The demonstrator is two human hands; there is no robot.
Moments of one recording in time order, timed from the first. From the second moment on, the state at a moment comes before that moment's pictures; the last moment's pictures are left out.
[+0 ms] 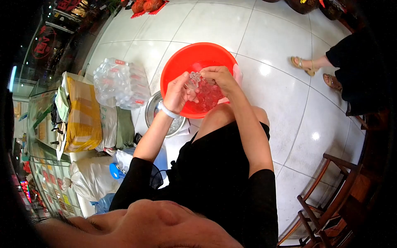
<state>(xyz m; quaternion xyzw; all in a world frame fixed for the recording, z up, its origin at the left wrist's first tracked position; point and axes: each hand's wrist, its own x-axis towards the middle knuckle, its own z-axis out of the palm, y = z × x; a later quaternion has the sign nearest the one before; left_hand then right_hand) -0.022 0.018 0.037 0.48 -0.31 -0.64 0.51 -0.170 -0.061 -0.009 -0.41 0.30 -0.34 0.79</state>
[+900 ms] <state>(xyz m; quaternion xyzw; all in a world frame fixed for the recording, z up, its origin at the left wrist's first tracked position) -0.021 0.022 0.029 0.47 -0.35 -0.56 0.58 -0.169 -0.059 -0.010 -0.45 0.30 -0.37 0.75</state>
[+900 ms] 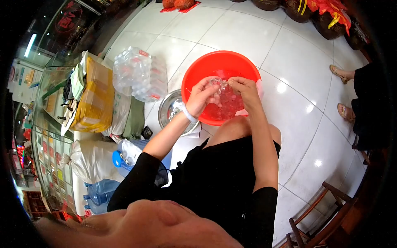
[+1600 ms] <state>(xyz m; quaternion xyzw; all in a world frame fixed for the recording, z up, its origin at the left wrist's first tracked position) 0.004 0.012 0.022 0.32 -0.10 -0.84 0.42 -0.165 -0.058 -0.013 -0.55 0.29 -0.40 0.68</state>
